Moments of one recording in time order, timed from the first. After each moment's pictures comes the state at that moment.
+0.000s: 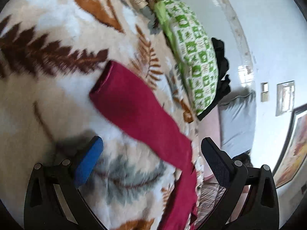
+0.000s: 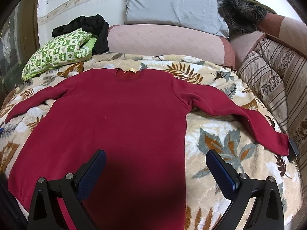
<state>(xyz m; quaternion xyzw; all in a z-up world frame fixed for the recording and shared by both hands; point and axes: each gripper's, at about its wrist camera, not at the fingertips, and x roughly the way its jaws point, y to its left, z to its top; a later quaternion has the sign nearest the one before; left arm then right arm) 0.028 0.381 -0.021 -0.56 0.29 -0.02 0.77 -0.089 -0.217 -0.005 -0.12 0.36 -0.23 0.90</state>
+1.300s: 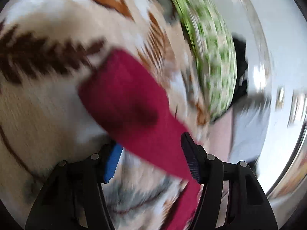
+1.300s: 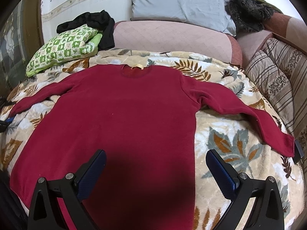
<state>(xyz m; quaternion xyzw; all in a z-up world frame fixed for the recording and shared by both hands) 0.069 0.392 -0.039 -0.60 0.33 0.04 0.73 -0.082 -0.214 -0.012 -0.12 0.37 -0.21 0.89</state>
